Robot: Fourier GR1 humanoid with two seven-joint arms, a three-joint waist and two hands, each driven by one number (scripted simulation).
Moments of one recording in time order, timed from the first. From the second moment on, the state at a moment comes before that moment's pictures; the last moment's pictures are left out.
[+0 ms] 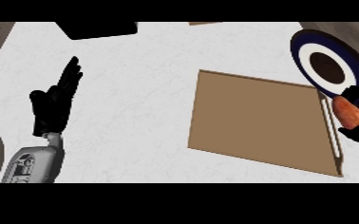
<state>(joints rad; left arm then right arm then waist) -0.20 0.22 0.06 -1.45 -0.07 0.09 0.12 -0.34 -0.71 -0.06 -0.86 0.63 0.20 -0.14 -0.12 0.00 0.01</state>
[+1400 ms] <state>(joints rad) -0.27 0.18 -0.01 -1.41 -0.09 0.04 0.09 -0.58 -0.97 -0.43 -0.33 0.39 0.27 -0.79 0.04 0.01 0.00</state>
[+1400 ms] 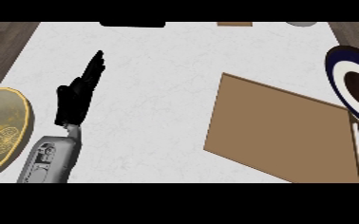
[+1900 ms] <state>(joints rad) -0.29 0.18 0.00 -1.41 -0.09 0.02 0.09 -0.71 -0.82 -0.29 -0.26 0.55 0.10 -0.66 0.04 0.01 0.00</state>
